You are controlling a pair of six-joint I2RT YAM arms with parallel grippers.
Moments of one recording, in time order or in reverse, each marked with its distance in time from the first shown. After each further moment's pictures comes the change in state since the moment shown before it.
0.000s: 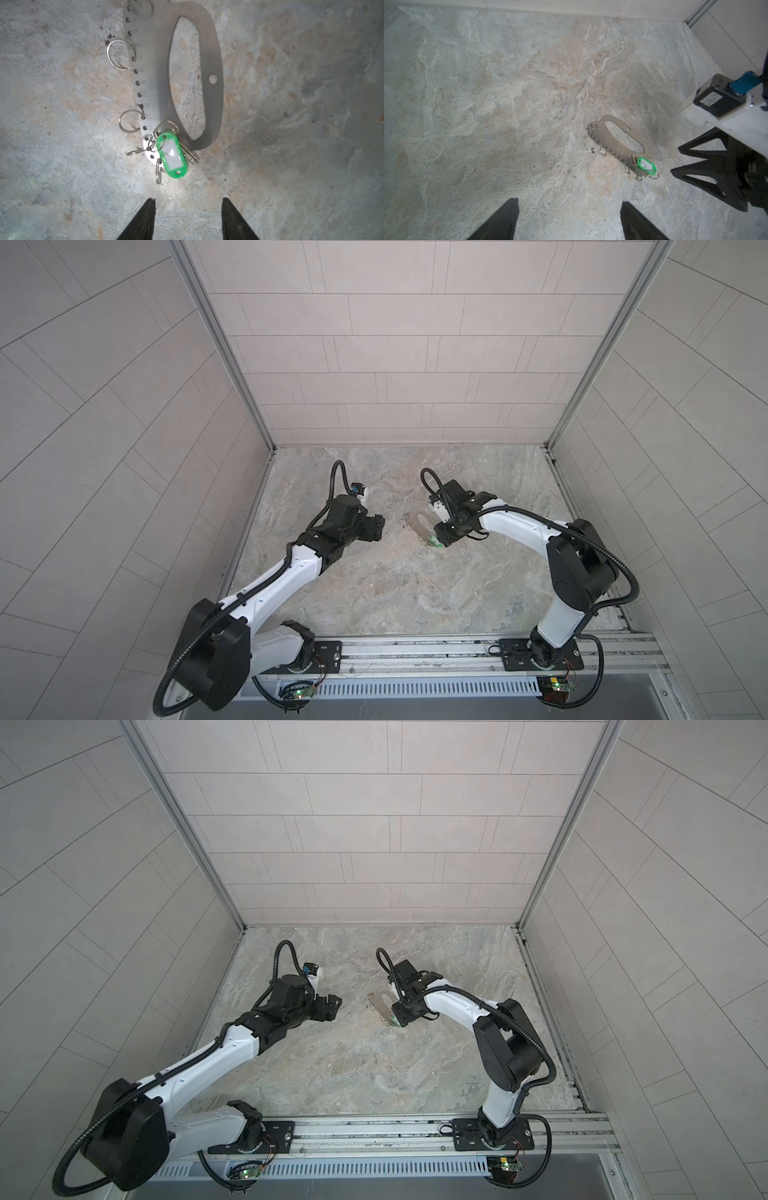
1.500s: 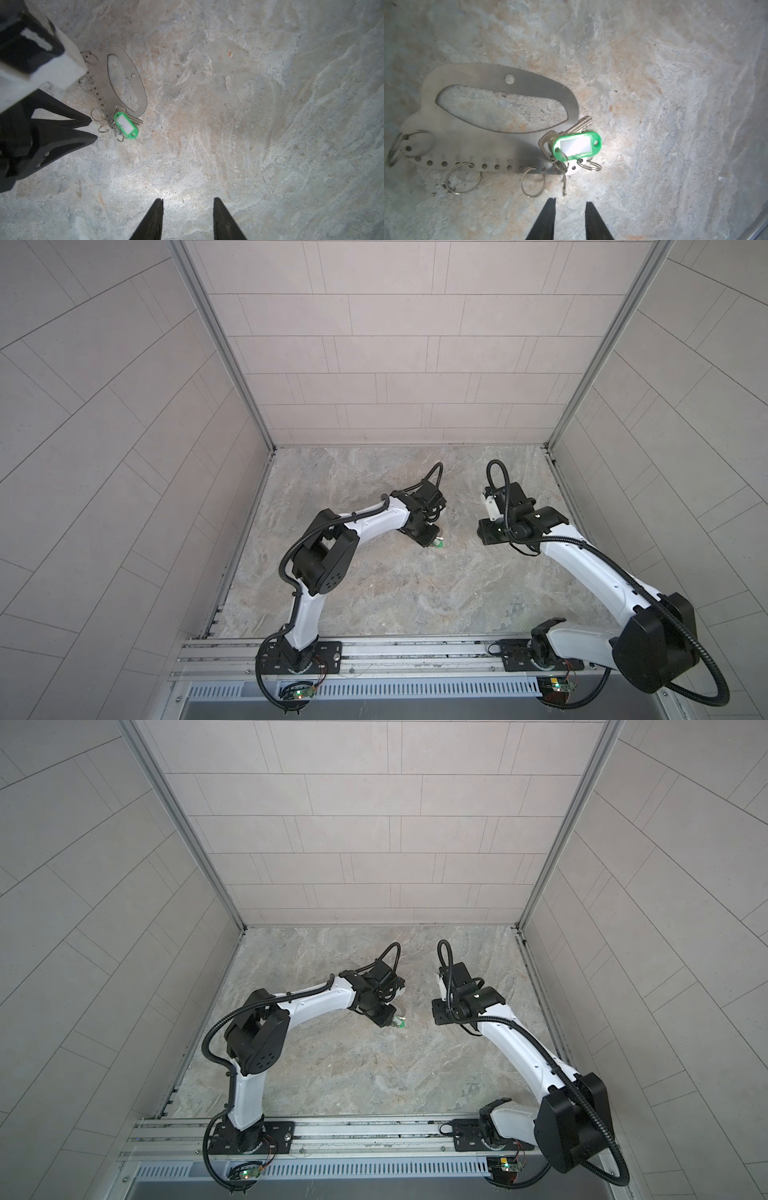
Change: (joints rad) left arm -0.285 0.810 0.768 -0.518 0.153 0.206; right arm -0.219 -0.496 -0.233 -0.076 0.018 0.158
